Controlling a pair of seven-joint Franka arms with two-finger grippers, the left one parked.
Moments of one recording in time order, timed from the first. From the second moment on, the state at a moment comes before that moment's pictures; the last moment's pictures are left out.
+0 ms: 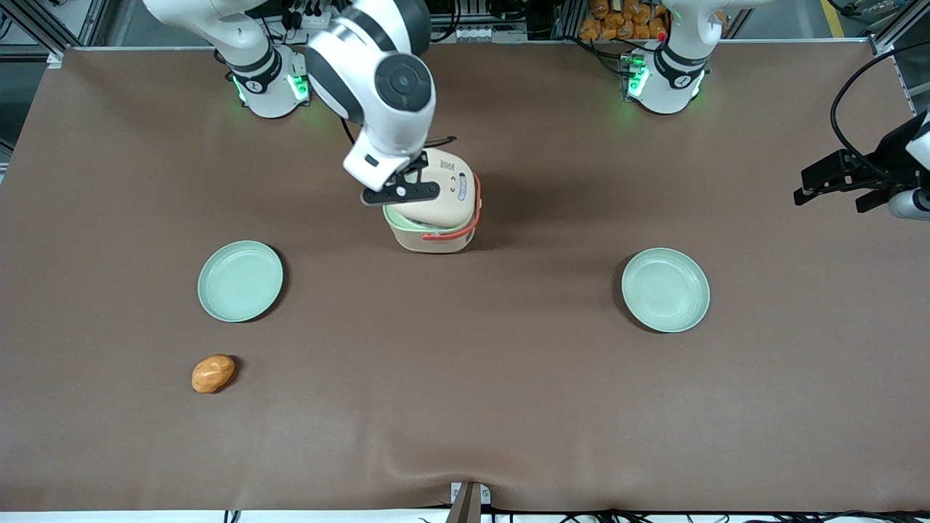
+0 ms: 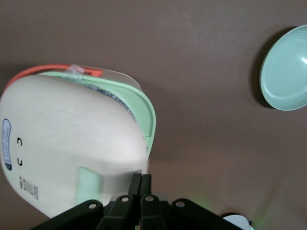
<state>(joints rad) 0.33 0.30 0.48 -1.57 -0.12 1.56 0.68</state>
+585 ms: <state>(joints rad) 0.09 0.29 0.48 -1.45 -0.12 1.53 0.47</state>
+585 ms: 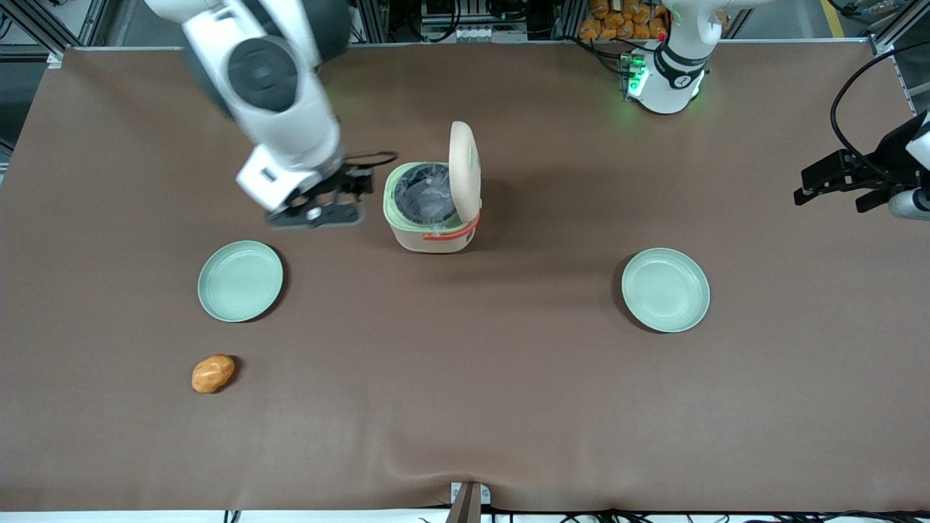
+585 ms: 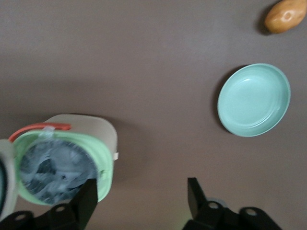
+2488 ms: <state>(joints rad) -0.01 -0.01 0.00 -1.41 0.00 1.37 -0.01</state>
